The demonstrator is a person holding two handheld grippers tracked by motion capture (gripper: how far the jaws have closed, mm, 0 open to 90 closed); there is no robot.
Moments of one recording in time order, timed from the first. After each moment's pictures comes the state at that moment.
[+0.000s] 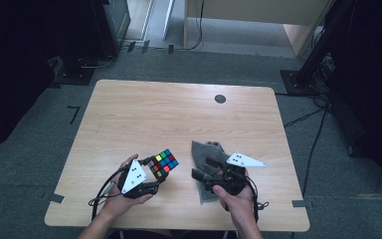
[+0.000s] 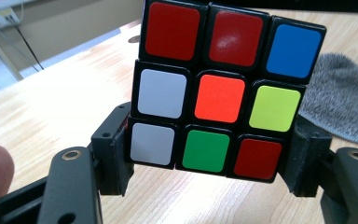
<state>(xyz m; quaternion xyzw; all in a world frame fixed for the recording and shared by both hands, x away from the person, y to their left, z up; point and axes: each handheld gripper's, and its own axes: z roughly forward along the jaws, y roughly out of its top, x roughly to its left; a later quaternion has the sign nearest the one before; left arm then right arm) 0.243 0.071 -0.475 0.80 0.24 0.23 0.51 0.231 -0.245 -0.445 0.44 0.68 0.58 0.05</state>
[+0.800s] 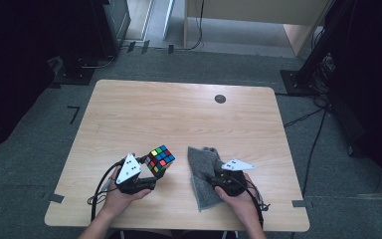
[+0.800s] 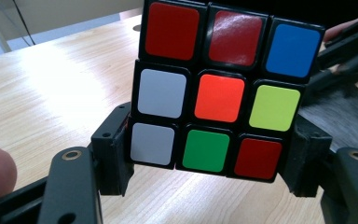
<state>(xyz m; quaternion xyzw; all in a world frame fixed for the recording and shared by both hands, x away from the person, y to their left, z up) 0.252 0.077 -0.473 0.79 0.29 0.19 0.51 0.239 -0.255 -0.500 0.47 0.77 0.43 0.11</state>
